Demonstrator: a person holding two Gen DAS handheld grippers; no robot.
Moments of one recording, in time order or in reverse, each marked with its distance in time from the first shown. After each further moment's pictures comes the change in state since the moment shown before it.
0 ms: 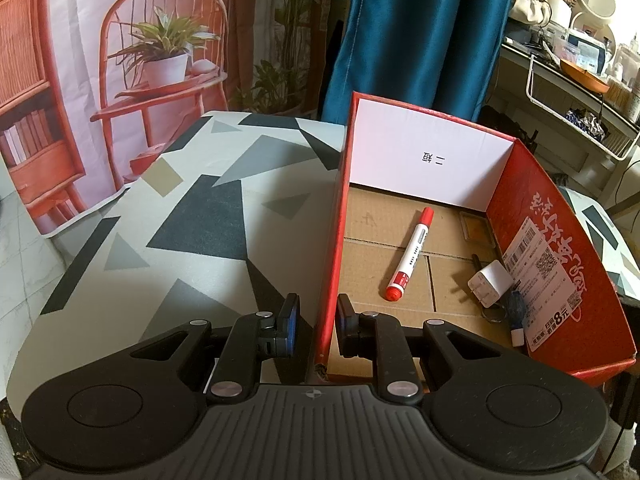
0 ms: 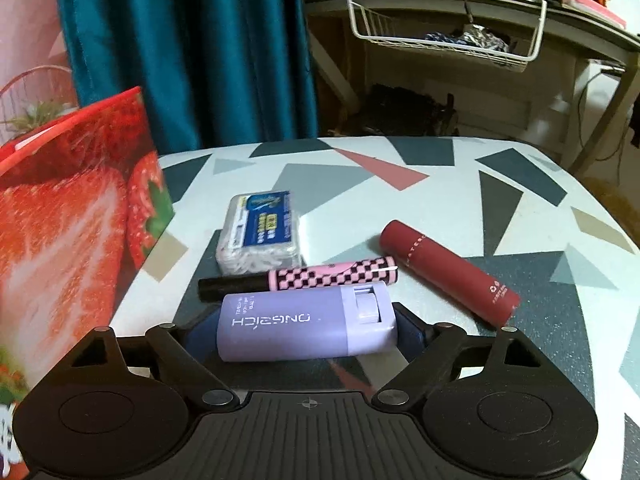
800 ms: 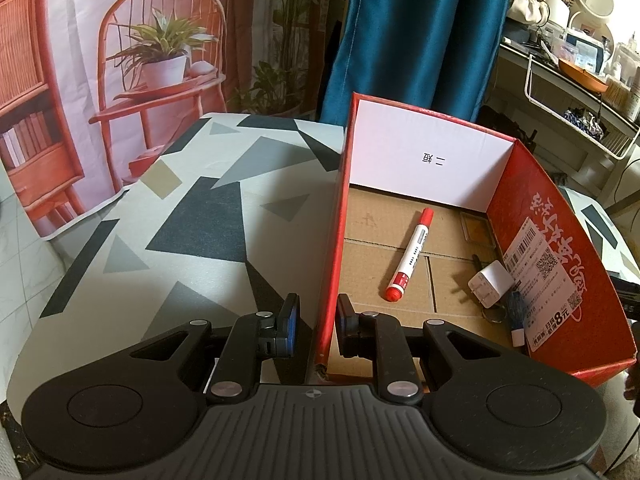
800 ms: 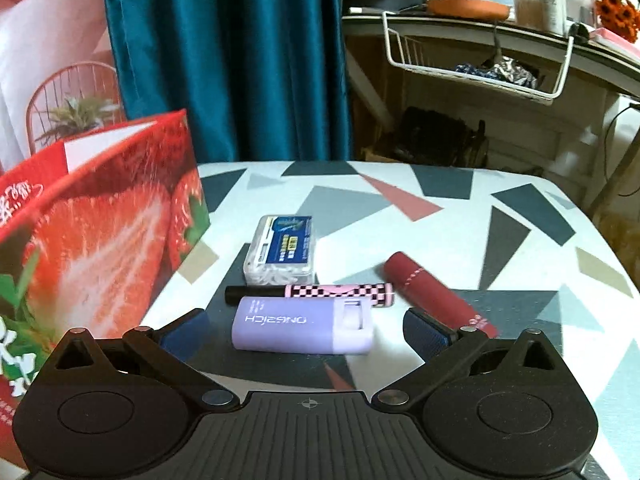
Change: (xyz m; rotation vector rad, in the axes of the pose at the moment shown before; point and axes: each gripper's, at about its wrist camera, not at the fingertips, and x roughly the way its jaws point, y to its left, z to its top) left arm 0.001 0.001 -0.001 0.008 -0.004 -0.004; right arm -0.029 -0.009 0.010 -0.091 -0.028 0.082
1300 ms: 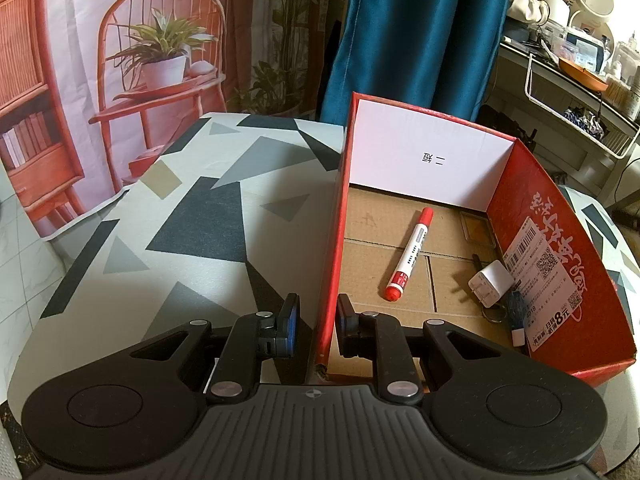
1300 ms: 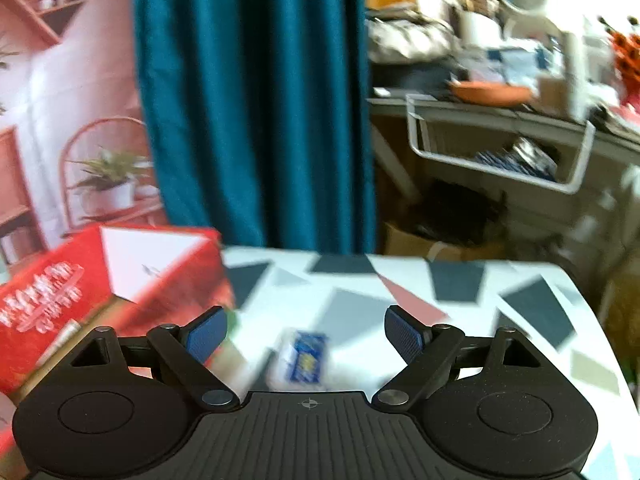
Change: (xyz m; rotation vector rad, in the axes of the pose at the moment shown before) left arm 0.000 -0.001 0.001 0.001 0.001 0.000; right arm -0.046 -0.016 0.068 -0.034 -0.145 0.080
